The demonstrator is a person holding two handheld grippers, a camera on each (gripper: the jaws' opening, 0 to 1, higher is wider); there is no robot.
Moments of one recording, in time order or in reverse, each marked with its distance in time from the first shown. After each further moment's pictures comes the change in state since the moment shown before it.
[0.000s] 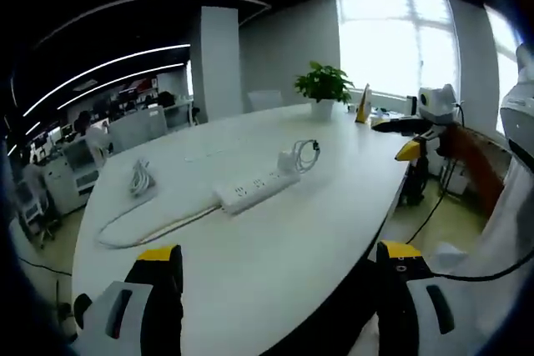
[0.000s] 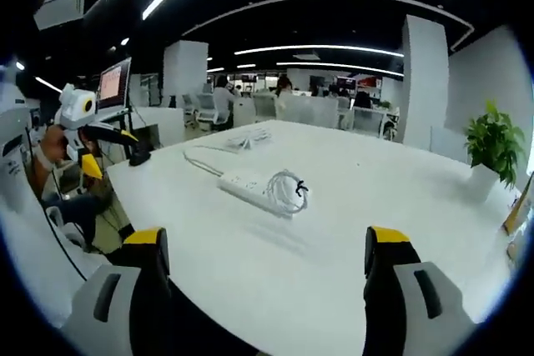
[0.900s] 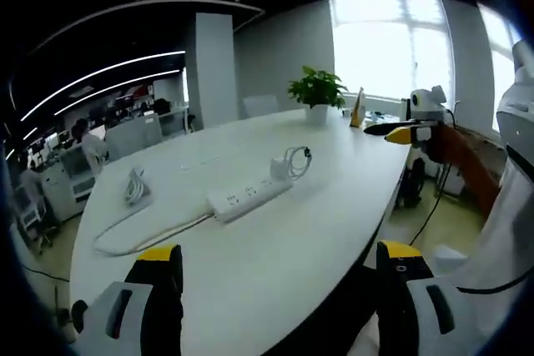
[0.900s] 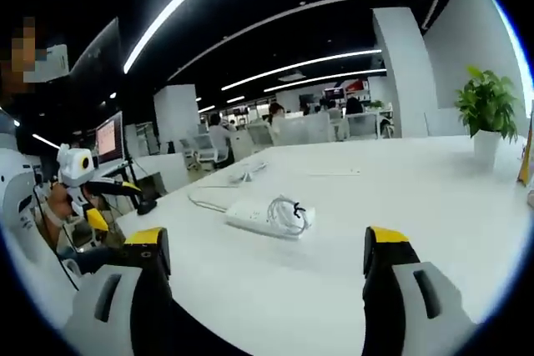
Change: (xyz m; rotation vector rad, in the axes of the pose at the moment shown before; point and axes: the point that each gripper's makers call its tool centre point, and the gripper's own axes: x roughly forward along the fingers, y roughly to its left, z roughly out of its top) left arm 0.003 -0.012 0.004 0.018 -0.020 -0.016; right arm -0.005 -0.010 0.021 0.180 -0.148 0.007
